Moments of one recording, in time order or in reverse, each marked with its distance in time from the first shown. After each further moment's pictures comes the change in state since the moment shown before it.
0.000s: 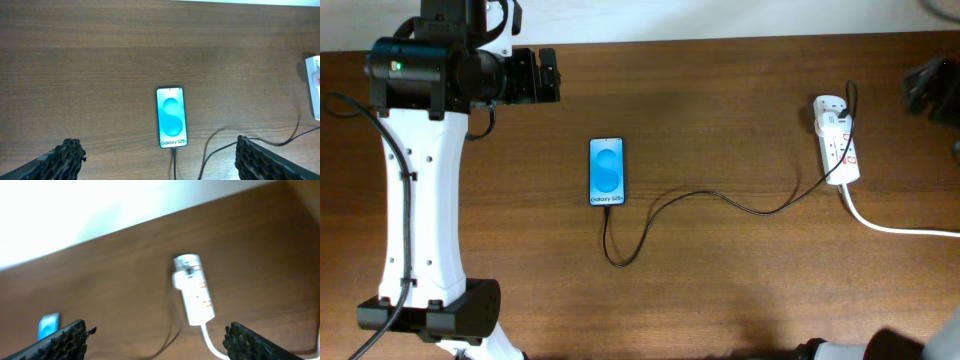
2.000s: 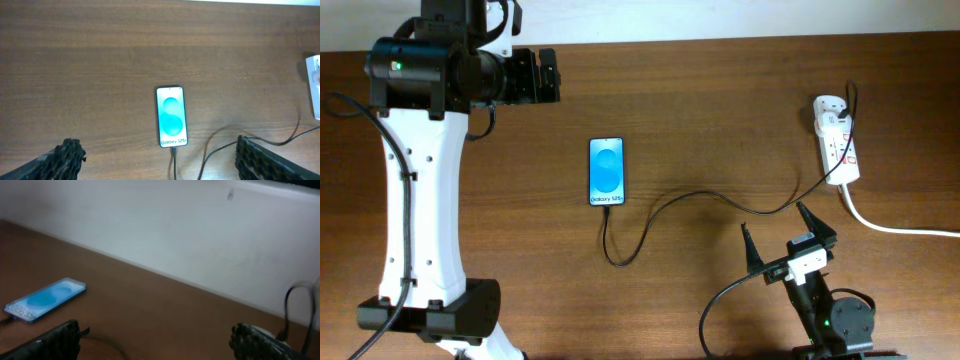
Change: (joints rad) left arm 0.000 0.000 0.000 -0.002 0.000 0.000; right arm 0.539 -1.469 -2.049 1.403 0.150 -0.138
